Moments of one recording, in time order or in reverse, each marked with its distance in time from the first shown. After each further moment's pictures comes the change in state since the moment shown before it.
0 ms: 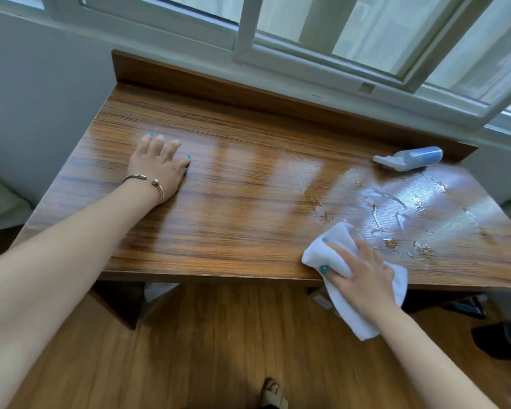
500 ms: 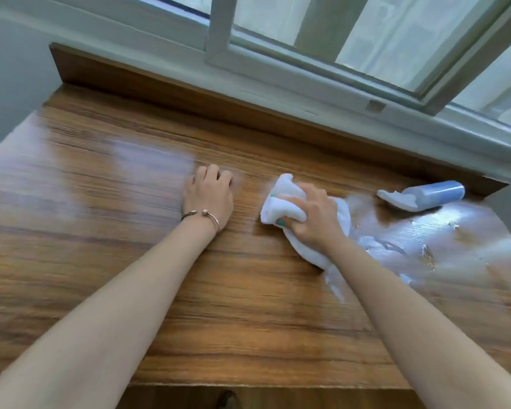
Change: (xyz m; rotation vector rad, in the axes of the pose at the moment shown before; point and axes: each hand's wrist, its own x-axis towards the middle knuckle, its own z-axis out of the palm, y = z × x) left_hand 0.106 0.166 -0.022 -0.575 0.145 -0.178; right_hand 0.266 -0.013 0.005 0.124 0.062 -0.438
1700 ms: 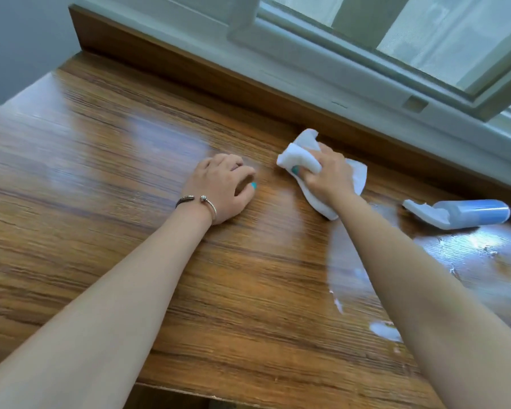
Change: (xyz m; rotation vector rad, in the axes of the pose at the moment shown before) left_hand -0.003 -0.002 0.005 -0.164 0.037 0.154; right_hand 0.101 0.031 0.001 -0.037 0.064 -0.014
